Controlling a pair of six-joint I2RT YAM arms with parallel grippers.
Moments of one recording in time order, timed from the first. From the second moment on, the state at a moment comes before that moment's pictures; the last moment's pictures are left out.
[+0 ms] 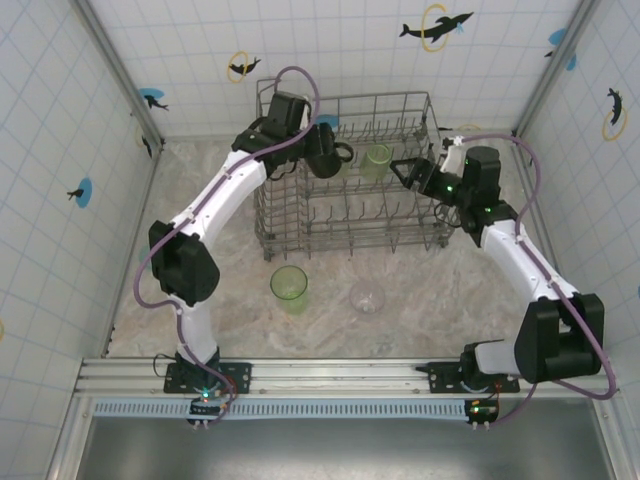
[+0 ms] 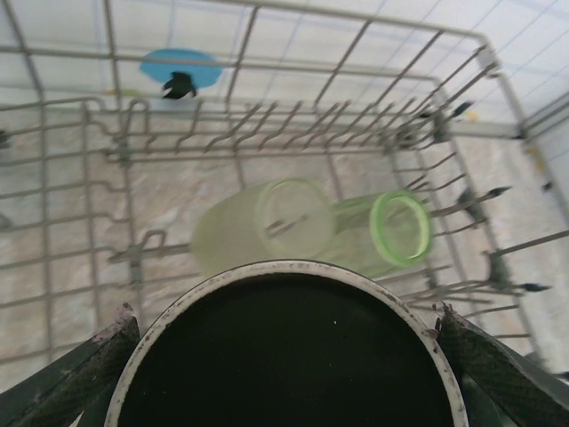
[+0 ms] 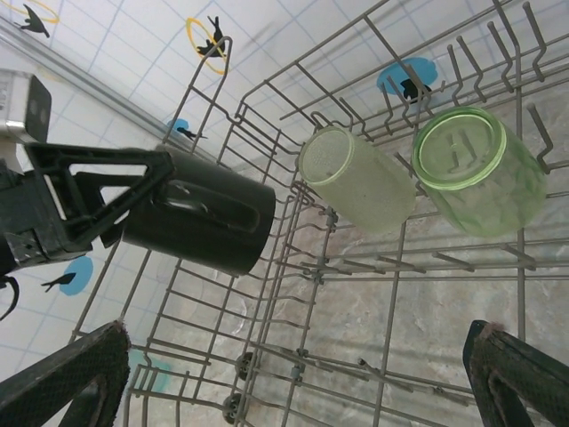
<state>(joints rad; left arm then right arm) -0.52 1.94 1.94 -0.67 0.00 -0.42 0.17 1.33 0.97 0.01 -0.58 0.60</state>
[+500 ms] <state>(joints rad) -0.53 1.95 1.94 -0.70 -0.06 -0.27 0.17 1.30 0.91 -0.03 -0.58 0.62</state>
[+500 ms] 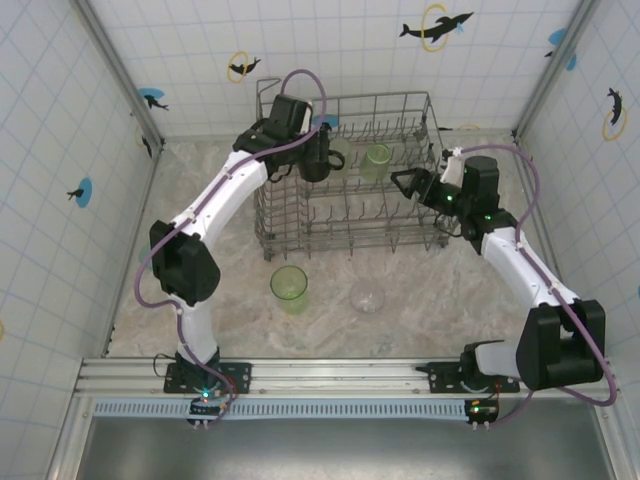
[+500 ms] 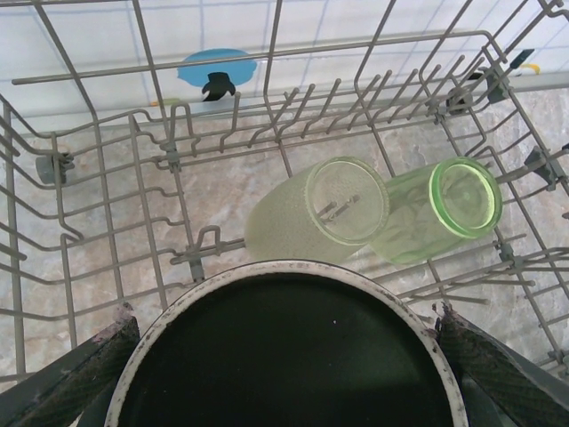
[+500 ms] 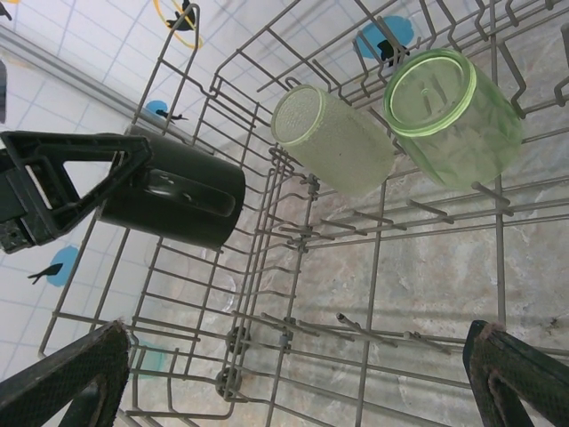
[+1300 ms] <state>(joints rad) -0.54 2.09 1.91 -0.62 -0.07 -0.26 0.16 1.28 0.88 -0.03 -0.58 0.62</state>
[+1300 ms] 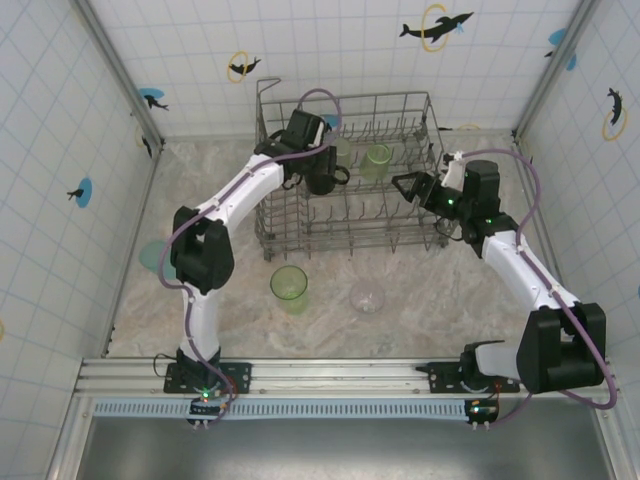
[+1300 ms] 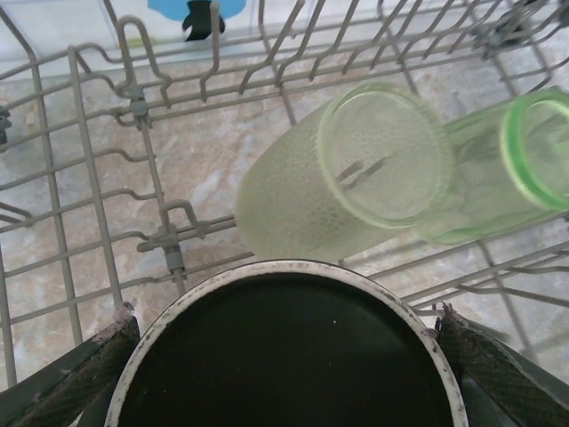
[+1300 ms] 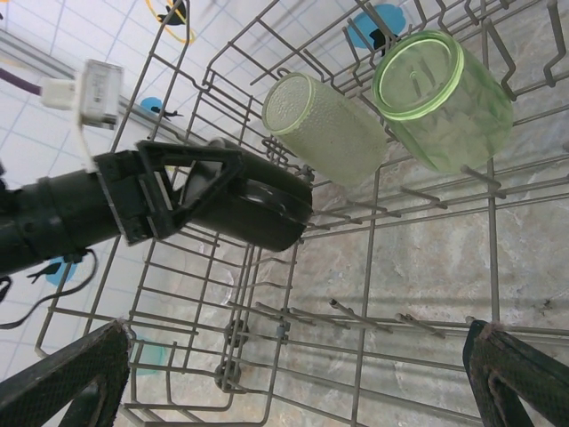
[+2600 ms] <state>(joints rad) -0.55 2.07 1.89 -0.56 -0.06 -0.33 0.16 1.24 0.86 -0.04 -0.58 0.62</state>
